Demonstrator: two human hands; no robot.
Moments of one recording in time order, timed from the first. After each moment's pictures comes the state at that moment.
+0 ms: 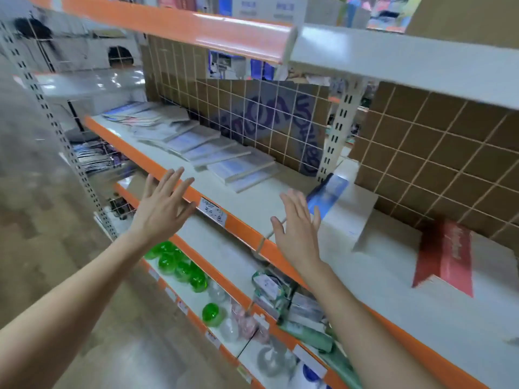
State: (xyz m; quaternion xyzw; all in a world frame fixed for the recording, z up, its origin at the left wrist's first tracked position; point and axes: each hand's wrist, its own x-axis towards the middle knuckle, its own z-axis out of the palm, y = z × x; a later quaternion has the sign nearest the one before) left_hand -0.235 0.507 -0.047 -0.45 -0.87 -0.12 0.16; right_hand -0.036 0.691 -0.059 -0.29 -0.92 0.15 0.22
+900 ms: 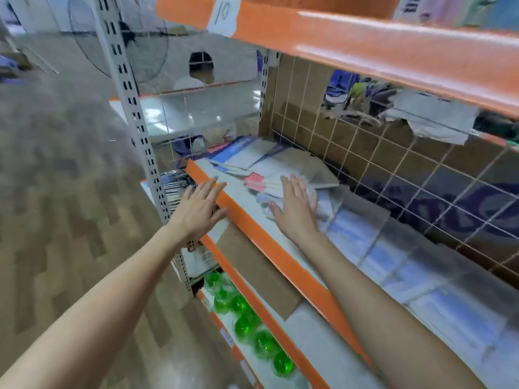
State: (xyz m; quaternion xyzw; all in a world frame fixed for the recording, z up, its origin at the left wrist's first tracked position) left_hand -0.743 0.448 -0.067 -0.40 -0.91 -0.08 0.04; right_hand -0.619 0.631 -0.047 -0.22 -0.96 0.15 0.12
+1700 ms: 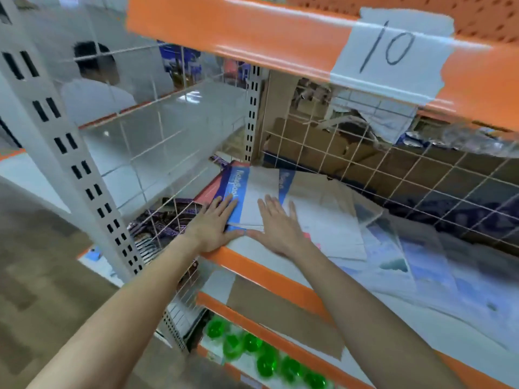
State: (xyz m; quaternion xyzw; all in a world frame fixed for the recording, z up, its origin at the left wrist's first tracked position) left_hand -0.999 0.534 -0.105 -0.60 -0.80 -0.02 -0.10; right_hand -0.842 0.632 -0.083 -0.32 -0.94 0.04 -0.06
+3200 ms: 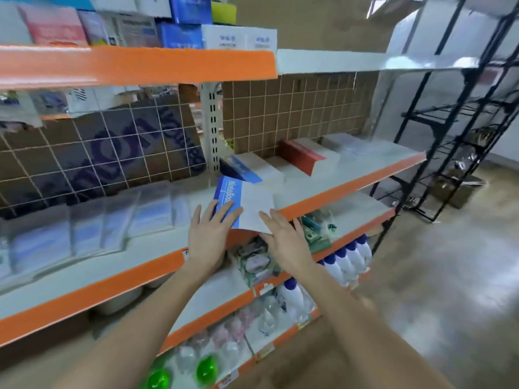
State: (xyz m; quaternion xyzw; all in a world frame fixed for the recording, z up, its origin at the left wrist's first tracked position) left_hand -0.329 0.566 -0.049 -0.87 -0.43 -0.21 0.11; right_hand -0.159 0.507 -0.061 -0.71 -0.68 0.03 0.17
